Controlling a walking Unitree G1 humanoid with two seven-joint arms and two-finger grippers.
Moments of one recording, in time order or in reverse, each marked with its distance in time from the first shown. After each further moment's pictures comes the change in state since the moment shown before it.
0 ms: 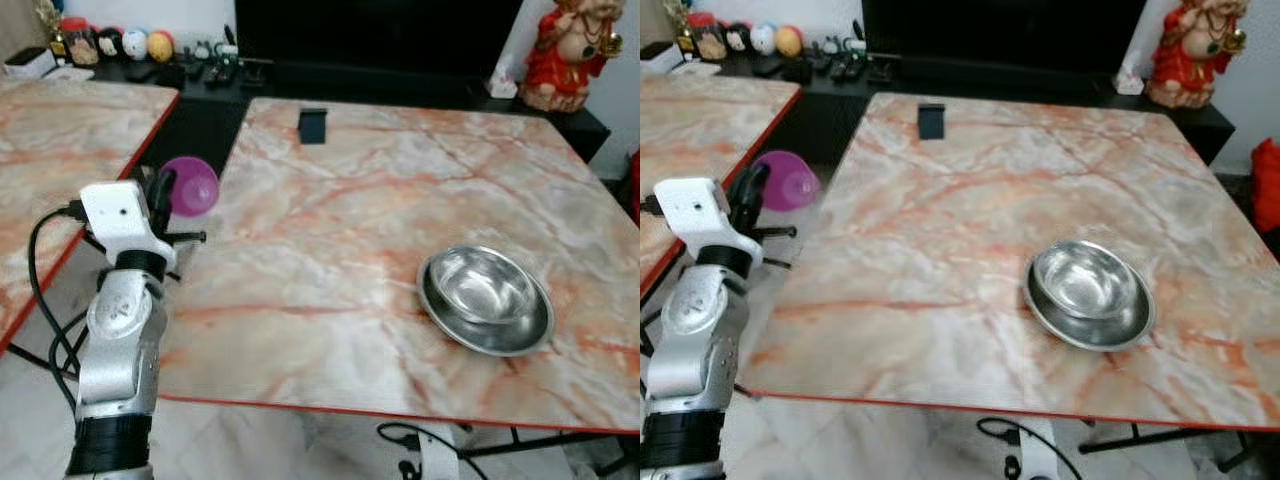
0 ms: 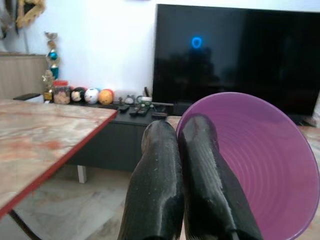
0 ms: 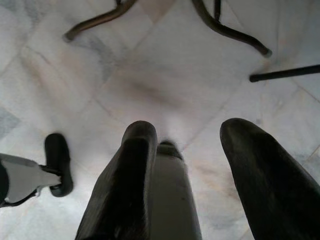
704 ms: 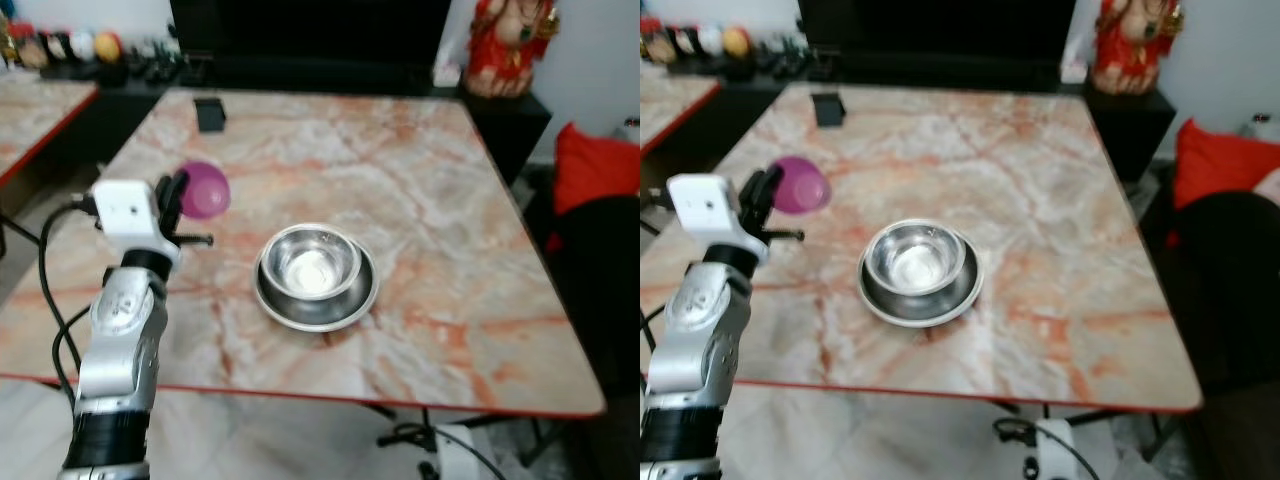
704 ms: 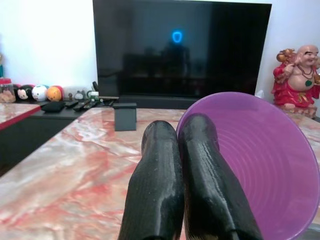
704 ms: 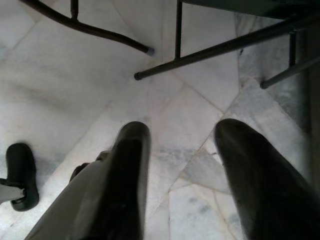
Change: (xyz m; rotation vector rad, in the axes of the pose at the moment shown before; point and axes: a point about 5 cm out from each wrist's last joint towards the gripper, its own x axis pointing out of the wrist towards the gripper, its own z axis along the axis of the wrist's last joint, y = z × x) left arm 0.004 0.001 -0.004 0.019 0.030 -0.074; right arm -0.001 -0.021 -0.002 -0.006 -0.002 -0.057
